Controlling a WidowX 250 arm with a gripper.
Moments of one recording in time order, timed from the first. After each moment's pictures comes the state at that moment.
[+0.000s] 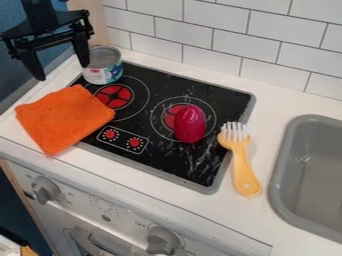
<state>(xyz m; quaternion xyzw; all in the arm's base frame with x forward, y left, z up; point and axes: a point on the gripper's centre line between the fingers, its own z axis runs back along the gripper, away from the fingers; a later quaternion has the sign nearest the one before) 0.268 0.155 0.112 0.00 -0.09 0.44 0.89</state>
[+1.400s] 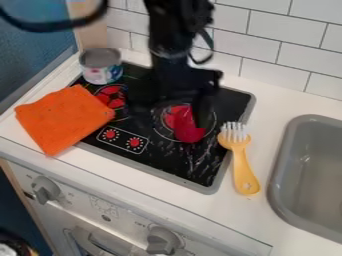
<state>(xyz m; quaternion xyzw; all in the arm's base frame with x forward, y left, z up) 0.257 -0.041 0.094 -0.01 -0.08 0.32 0.94</state>
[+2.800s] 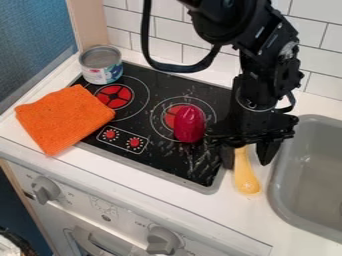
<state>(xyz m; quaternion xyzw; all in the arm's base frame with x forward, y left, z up) 0.299 -0.110 0.039 -0.03 -0.10 0.30 0.95</state>
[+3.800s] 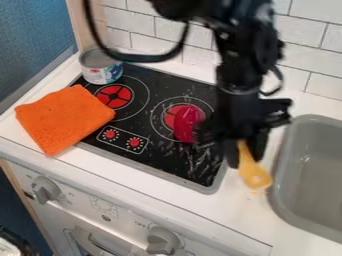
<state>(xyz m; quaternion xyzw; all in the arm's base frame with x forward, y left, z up) 0.271 -0.101 0.072 -0.10 -0.03 0.37 0.92</state>
